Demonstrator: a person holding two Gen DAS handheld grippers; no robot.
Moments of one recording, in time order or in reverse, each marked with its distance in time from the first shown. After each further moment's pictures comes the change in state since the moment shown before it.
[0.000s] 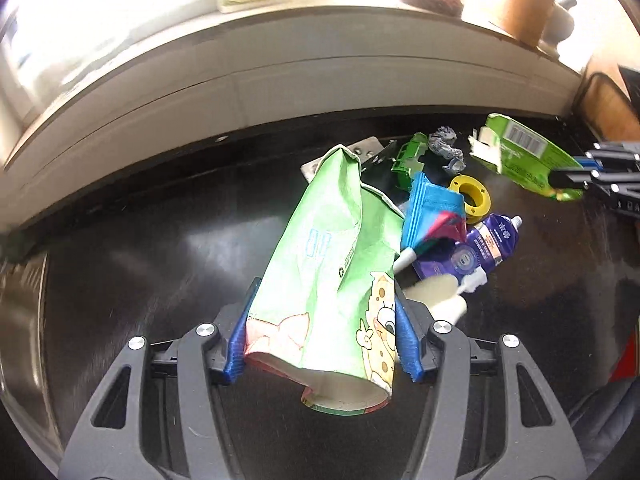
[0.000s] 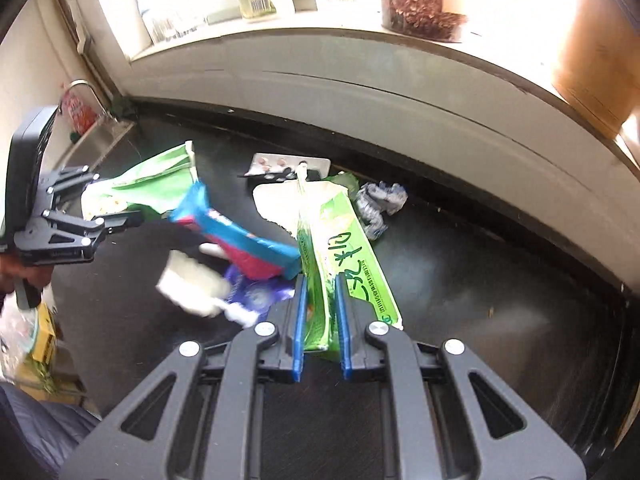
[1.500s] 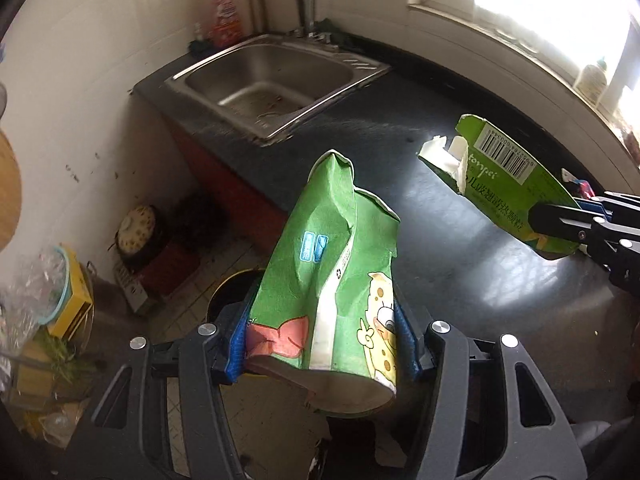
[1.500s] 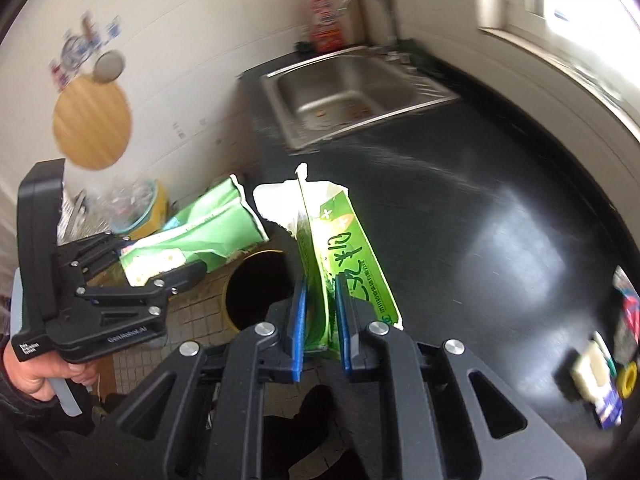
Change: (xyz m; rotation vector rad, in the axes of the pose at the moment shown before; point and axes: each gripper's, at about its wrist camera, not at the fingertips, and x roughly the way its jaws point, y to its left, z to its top) left arm -0.230 0.146 -0.358 -0.812 0.011 0.450; right arm -0.001 0.479 -0.039 -0.558 0.086 0.455
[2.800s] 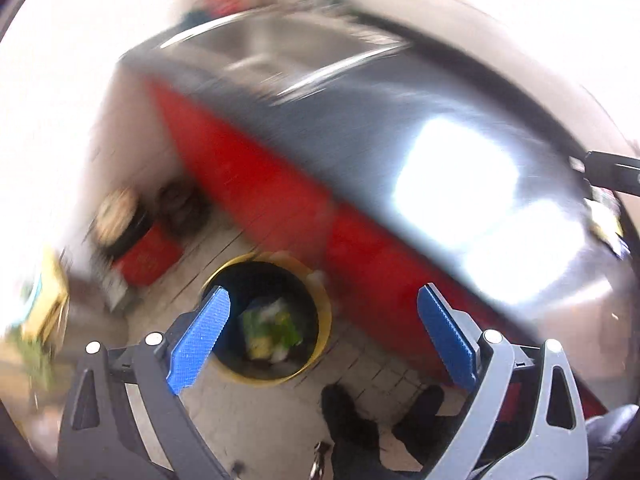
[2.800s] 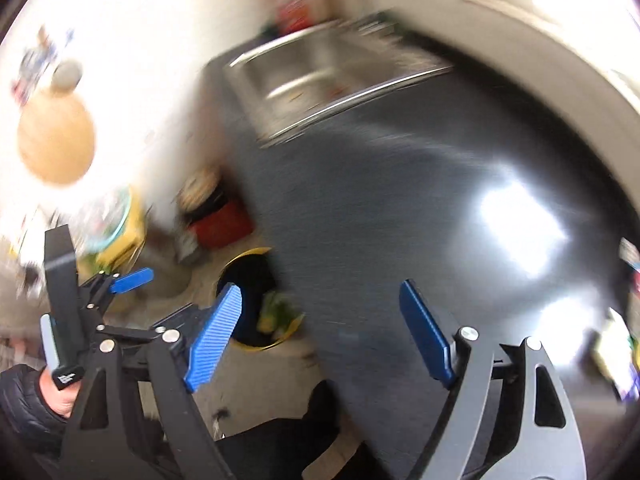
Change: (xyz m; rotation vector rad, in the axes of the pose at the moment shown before) left arm 0.072 0.027 -0.008 0.058 -0.001 -0.141; right arm 0.019 -0.028 0.003 0.176 0.008 -0.144
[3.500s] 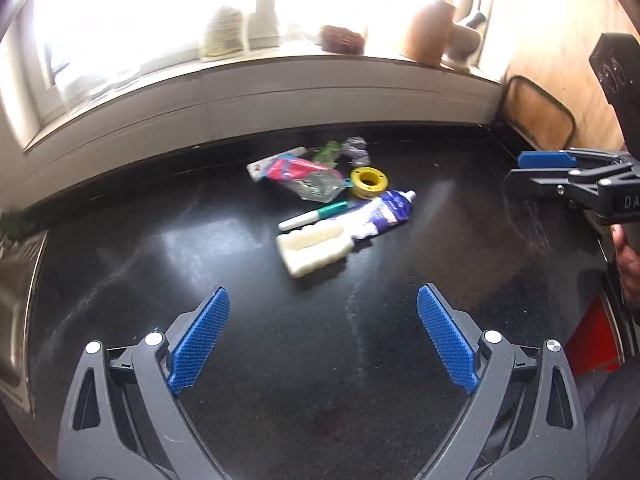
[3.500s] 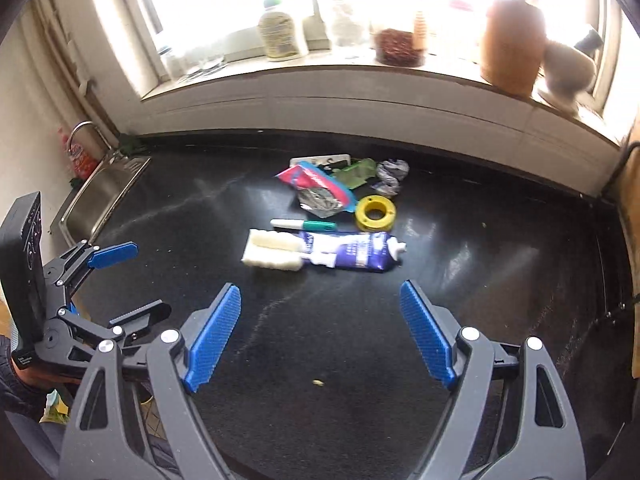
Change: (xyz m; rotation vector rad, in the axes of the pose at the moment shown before) left arm -0.022 -0.403 0.040 0.778 -0.084 -0.496; right arm -0.216 -0.289 -0.193 0.552 -0.212 -0.380
